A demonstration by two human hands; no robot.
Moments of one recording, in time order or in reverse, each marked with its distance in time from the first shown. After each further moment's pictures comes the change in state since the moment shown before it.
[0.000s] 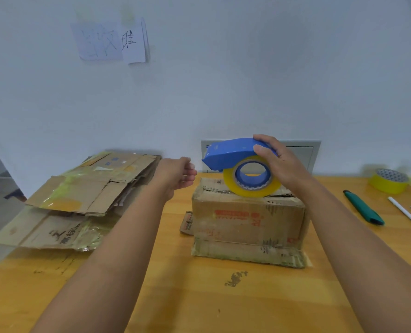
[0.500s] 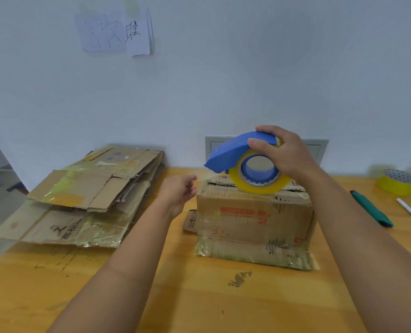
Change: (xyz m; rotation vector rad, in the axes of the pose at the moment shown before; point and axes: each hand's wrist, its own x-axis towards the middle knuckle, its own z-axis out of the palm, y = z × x) left_hand -0.005 -0.047 0.005 -0.287 0.012 -0.117; right_hand 0.015 -0.016 0.002 -0.114 0.085 -0.057
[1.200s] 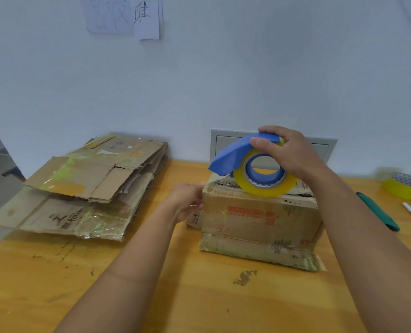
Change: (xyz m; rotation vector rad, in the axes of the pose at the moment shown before) left_hand 0.004 -0.023 -0.012 0.231 -0.181 -0.128; right_hand 0.008 -0.001 0.014 -0.122 -0.051 0.029
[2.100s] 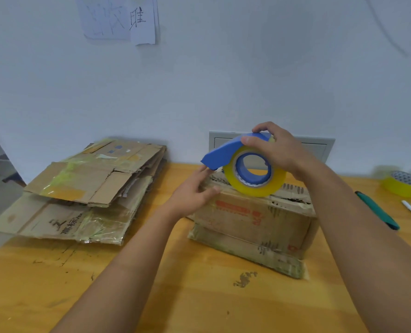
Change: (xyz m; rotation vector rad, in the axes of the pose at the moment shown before) left_hand -0.001 0.001 -0.003 0.677 -0.120 0.628; right_hand 0.006 -0.015 0.004 -0.005 -0.093 0.108
